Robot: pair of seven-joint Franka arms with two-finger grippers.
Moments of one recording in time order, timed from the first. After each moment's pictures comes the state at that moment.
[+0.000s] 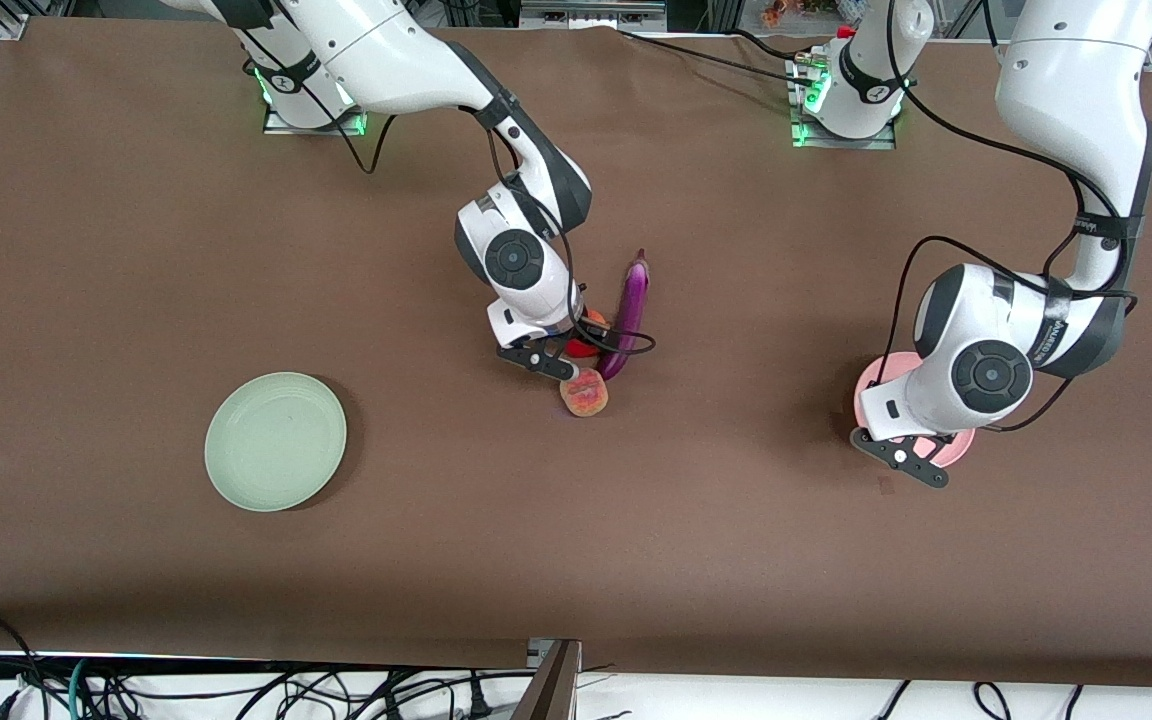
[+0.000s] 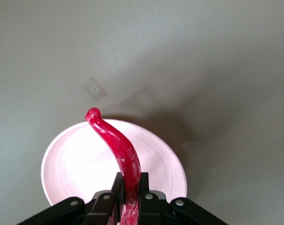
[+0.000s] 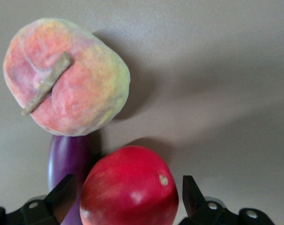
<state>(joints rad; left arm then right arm) -0.02 0.59 -0.11 -1.65 0.26 2.06 0.31 0.76 0.79 0.01 -1.51 0.27 2.38 0.95</state>
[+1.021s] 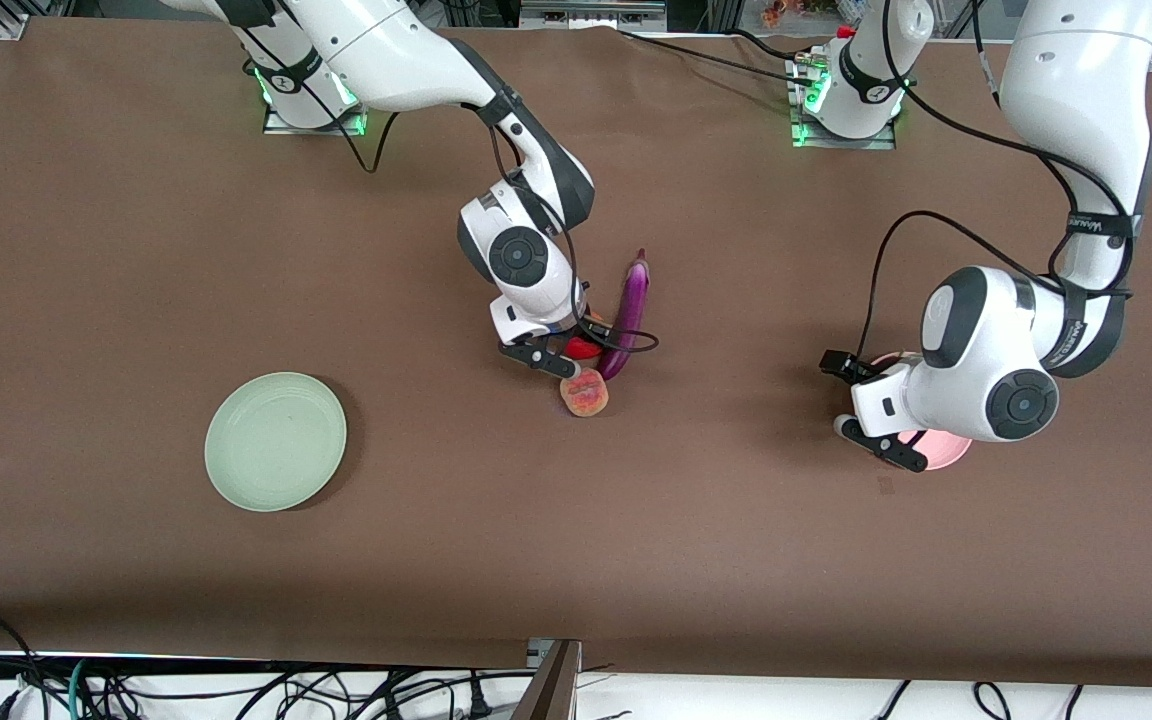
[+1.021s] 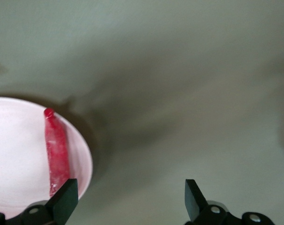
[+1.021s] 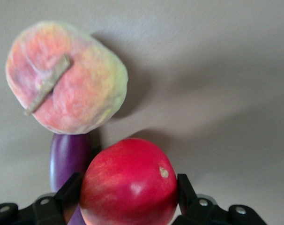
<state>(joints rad) -0.04 0.59 -0.14 -1.52 -0.06 1.77 0.29 0.76 0.78 -0.01 -1.49 0.27 2.31 0.98</state>
